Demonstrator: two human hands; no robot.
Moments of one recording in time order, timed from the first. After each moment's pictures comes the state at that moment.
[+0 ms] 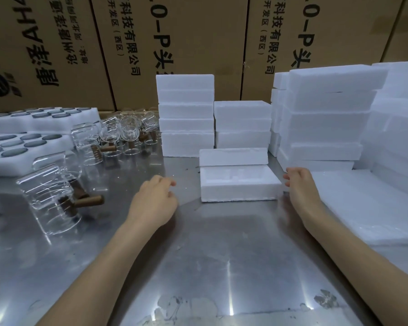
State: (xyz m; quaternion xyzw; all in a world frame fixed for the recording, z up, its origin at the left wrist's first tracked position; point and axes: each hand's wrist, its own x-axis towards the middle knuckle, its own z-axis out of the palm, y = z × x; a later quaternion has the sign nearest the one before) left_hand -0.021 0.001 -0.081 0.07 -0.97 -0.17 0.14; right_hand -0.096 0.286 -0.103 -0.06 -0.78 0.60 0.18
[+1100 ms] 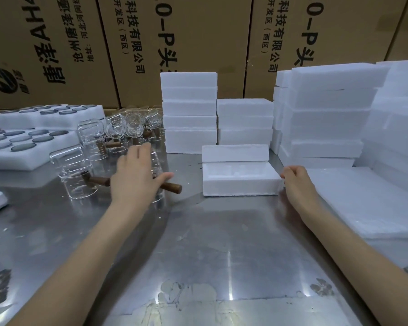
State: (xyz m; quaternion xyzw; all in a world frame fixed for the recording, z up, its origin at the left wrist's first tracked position) left_hand -0.005 -0.017 -0.051 0.11 -0.94 -0.11 0.30; right_hand -0.090 0.282 -0.100 -0.07 -0.83 0.53 0.16
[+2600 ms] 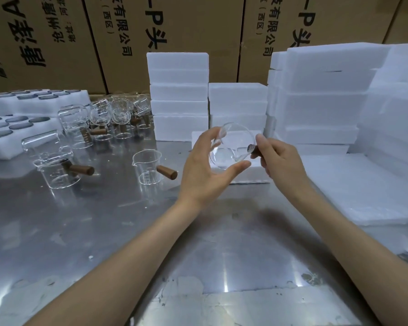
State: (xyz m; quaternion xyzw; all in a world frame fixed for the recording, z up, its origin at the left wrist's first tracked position) left_hand -0.026 0.099 -0.079 -0.17 -0.78 -0.50 0.33; right_hand -0.054 0.257 -0.064 0.17 -0.78 0.56 0.22
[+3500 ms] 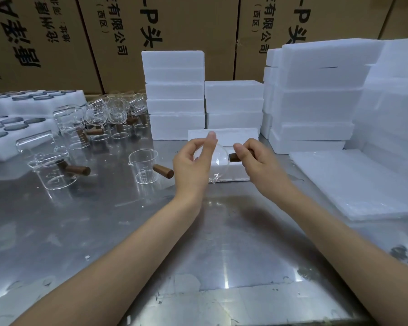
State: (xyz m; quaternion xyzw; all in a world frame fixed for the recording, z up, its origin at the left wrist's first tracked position) left_hand -0.025 0.108 -0.070 0.00 -0.65 -0.71 0.28; right_hand -0.046 0.238 -0.072 0.21 -0.80 0.55 0.13
